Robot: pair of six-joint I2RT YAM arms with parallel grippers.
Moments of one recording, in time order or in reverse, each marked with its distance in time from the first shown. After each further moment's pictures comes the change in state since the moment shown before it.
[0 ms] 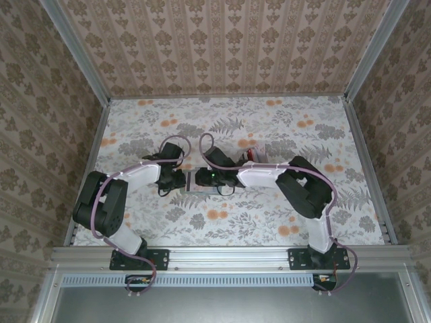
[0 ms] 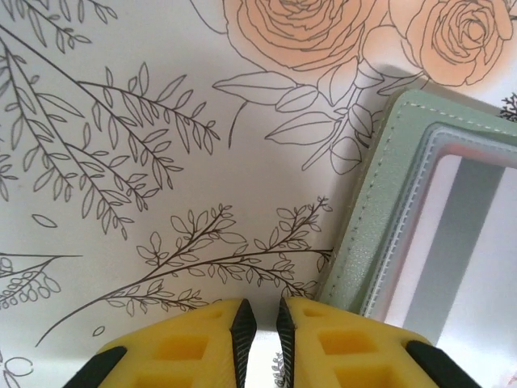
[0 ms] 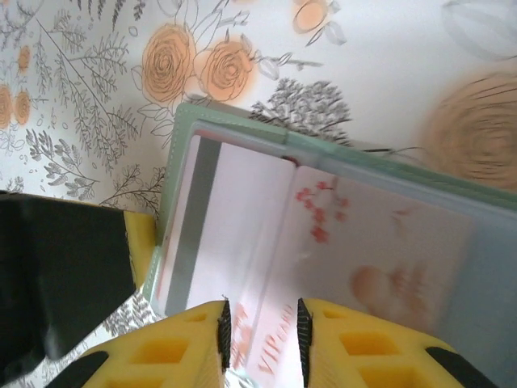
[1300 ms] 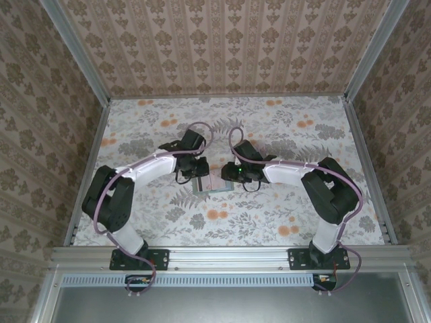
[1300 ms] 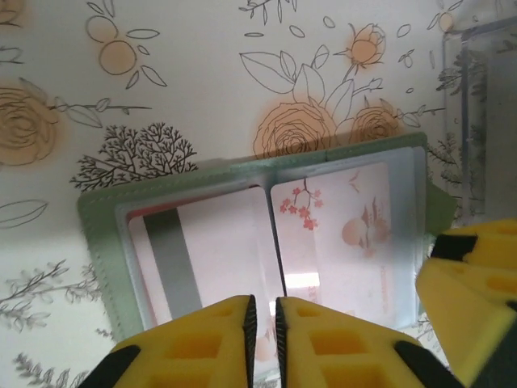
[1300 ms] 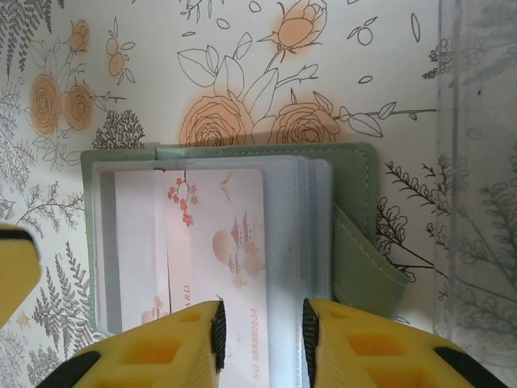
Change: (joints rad) left arm -0.171 0.080 0.256 -0.021 0.116 -0.001; right arm -0.164 -0.131 -0.183 -0.022 -0.066 -0.036
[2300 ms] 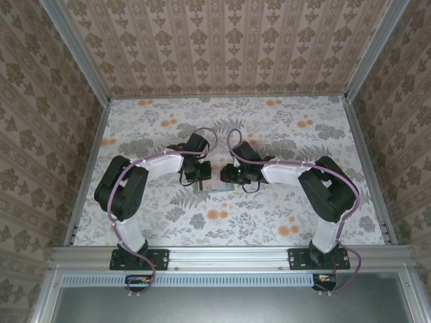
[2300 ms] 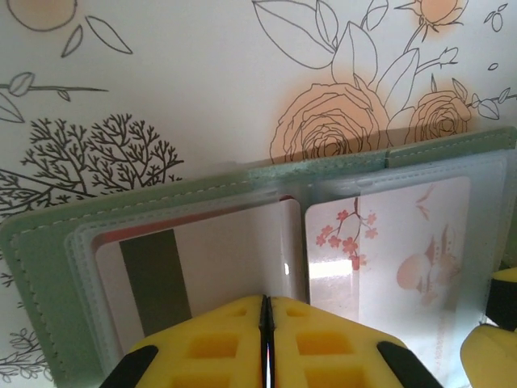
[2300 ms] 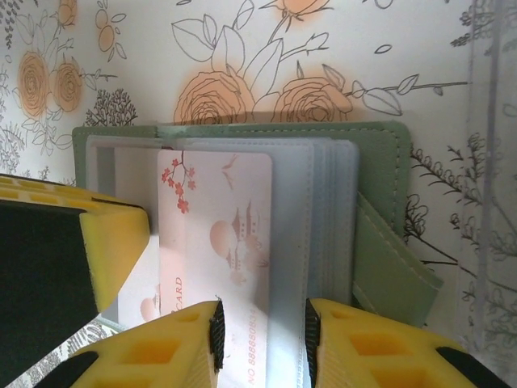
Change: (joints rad) left arm 0.000 0.117 0.000 0.055 0.046 -0.003; right arm 0.010 0.026 0.004 0.003 -0.024 -0.003
